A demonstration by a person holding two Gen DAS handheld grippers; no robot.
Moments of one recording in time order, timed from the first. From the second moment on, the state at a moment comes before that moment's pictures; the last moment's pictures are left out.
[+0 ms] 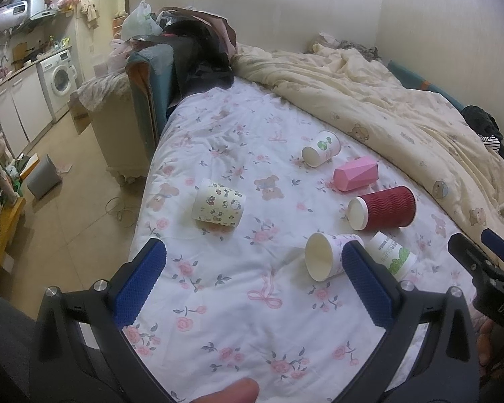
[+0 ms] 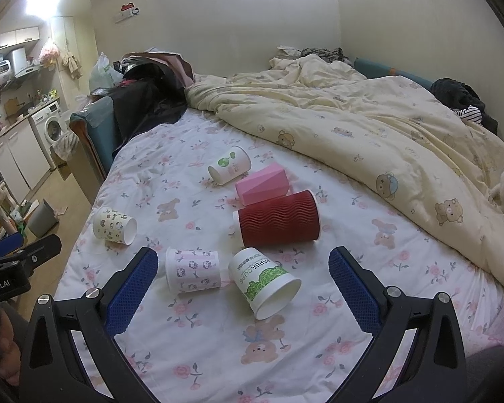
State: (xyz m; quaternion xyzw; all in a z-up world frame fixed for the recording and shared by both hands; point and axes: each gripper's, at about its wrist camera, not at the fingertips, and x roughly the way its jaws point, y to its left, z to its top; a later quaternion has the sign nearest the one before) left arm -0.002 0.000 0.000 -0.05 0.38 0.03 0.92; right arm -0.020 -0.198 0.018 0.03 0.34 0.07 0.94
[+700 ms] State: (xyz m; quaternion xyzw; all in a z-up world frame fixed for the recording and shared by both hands) left arm 0.049 -0.019 0.008 0.00 0.46 -0.06 0.88; right arm -0.018 -0.230 0.017 0.07 0.37 0.04 0.93
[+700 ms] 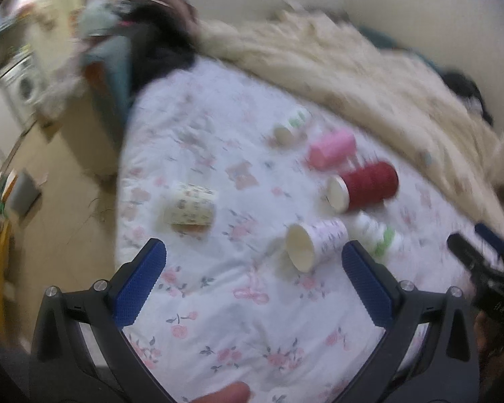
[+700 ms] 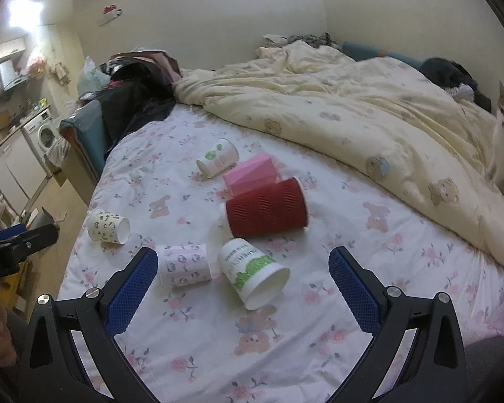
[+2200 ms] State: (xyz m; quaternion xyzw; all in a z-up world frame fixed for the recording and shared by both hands) left arm 0.138 -0.131 -0.104 0.28 0.71 -0.30 0.58; right arm 0.021 -0.296 -0.025 0.18 0.47 0.00 0.86
